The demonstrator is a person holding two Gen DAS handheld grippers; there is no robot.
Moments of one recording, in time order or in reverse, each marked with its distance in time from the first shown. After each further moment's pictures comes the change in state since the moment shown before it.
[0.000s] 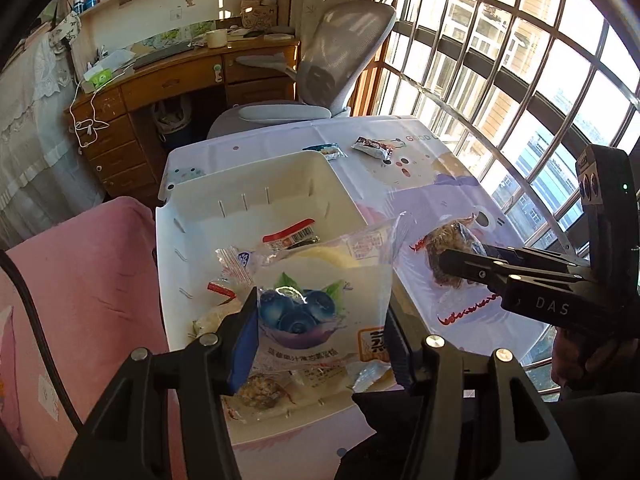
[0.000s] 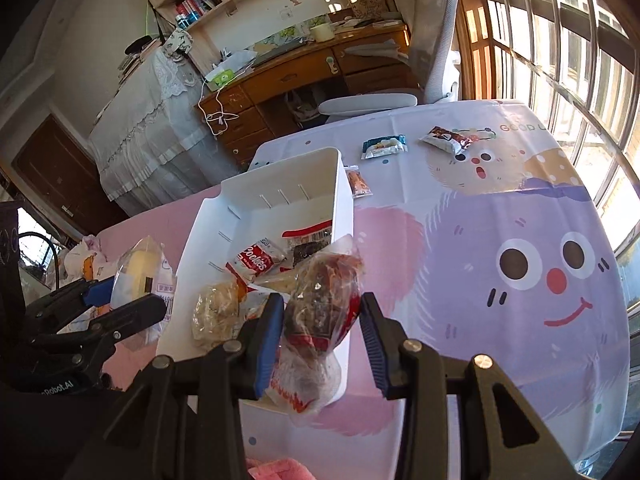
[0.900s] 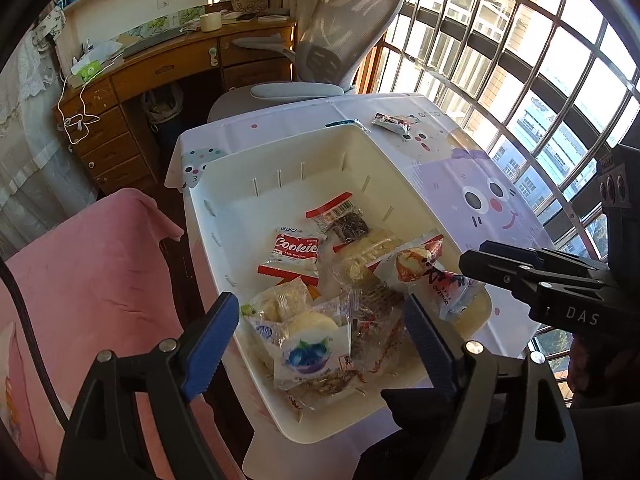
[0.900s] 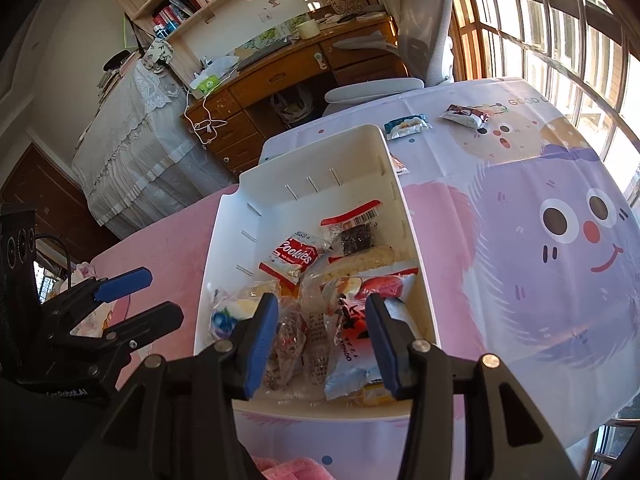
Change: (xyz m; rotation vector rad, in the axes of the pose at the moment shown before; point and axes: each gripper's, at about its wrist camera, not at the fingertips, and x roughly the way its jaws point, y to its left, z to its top) left arm 0.011 0.067 -0.005 0.049 0.082 -0.029; right arm 0.027 0.063 -0.016 0.087 0.001 -0.044
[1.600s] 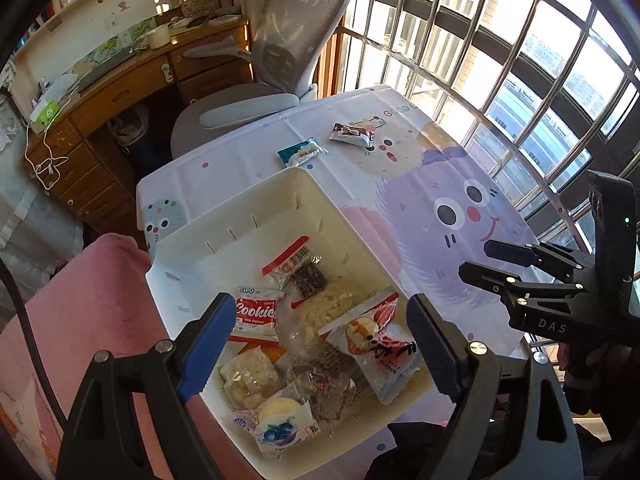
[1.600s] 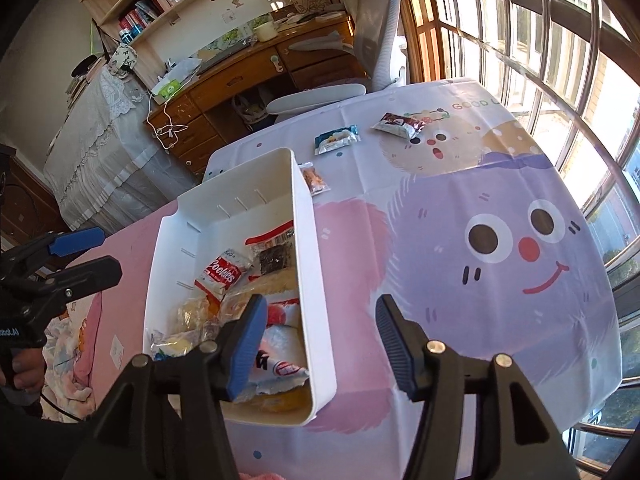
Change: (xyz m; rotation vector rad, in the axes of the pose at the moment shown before) left arm 0.014 -0.068 0.105 0.145 0.093 -0.028; right arm -0.021 -0.080 0.048 0.004 0.013 -0.114
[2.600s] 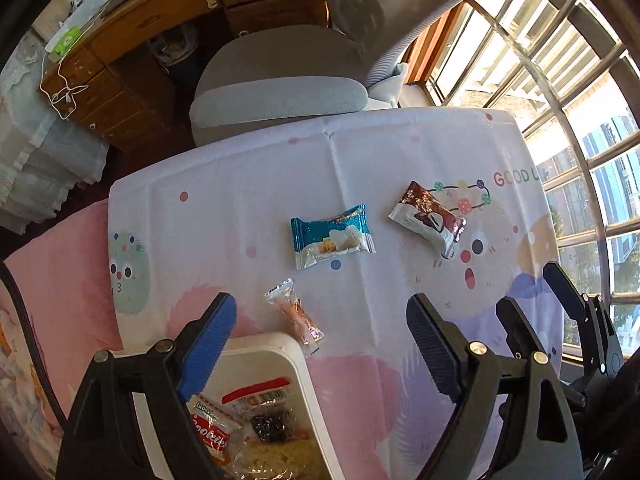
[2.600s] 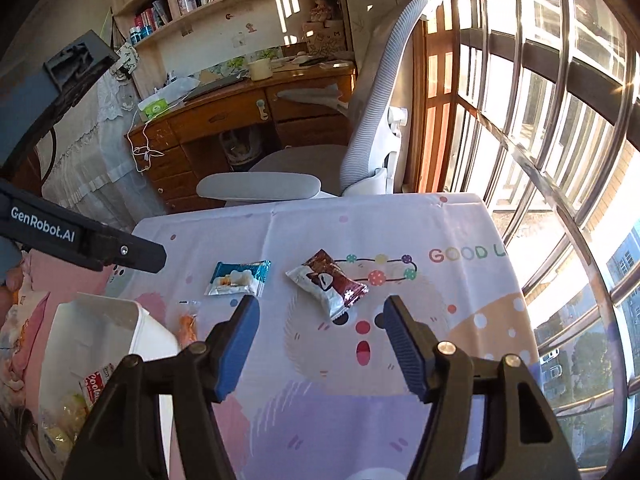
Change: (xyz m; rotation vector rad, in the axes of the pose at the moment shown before) left arm 0.204 0.023 0.217 -0.357 0.271 0.177; right arm 0.116 -0.099 0.177 -0.213 -0.169 -0.050
